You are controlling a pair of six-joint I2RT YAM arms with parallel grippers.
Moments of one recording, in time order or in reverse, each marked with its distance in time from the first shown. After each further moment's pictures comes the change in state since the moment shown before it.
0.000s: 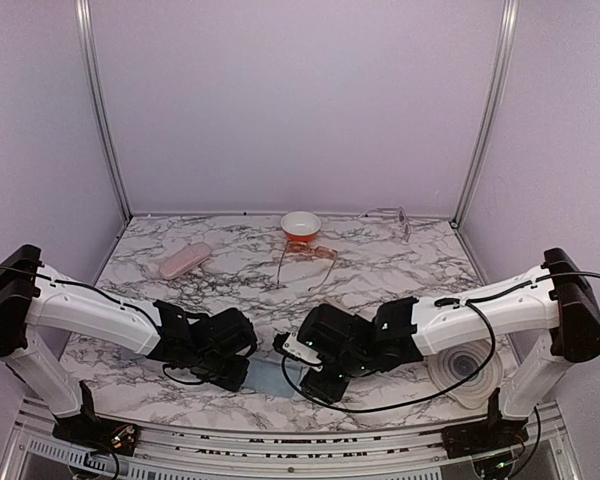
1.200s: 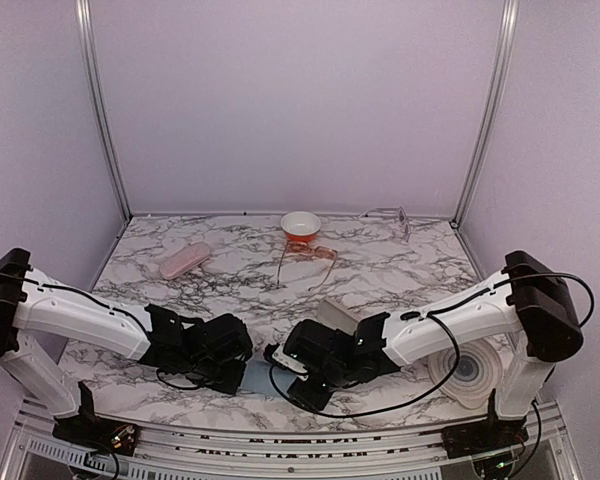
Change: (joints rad) left arm -0.043 -0.053 -0.021 -0.026 -0.045 -0.094; right arm 0.000 0.143 -0.011 0.150 -0.056 0.092
